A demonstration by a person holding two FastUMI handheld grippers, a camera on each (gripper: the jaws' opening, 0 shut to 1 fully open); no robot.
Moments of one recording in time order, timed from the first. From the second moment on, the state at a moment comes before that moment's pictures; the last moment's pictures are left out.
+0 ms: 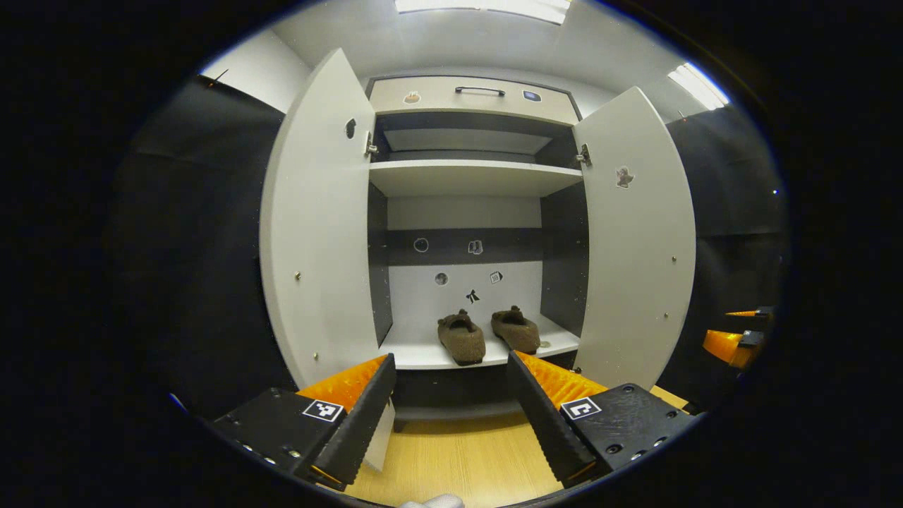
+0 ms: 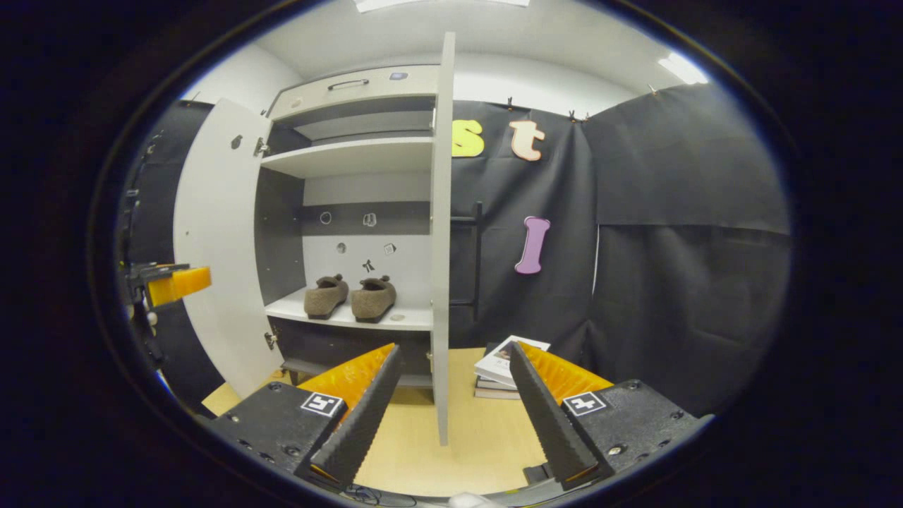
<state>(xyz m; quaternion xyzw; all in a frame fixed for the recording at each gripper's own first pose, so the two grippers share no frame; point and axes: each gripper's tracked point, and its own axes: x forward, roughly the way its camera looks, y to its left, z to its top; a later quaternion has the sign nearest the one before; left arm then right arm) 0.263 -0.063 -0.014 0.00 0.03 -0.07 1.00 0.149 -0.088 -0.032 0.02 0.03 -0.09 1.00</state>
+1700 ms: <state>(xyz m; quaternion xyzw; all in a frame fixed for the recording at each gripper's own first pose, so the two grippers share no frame) 0.217 -0.044 -0.037 -0.01 0.07 0.00 1.00 0.246 -0.113 0.034 0.01 0.00 -0.06 1.00</state>
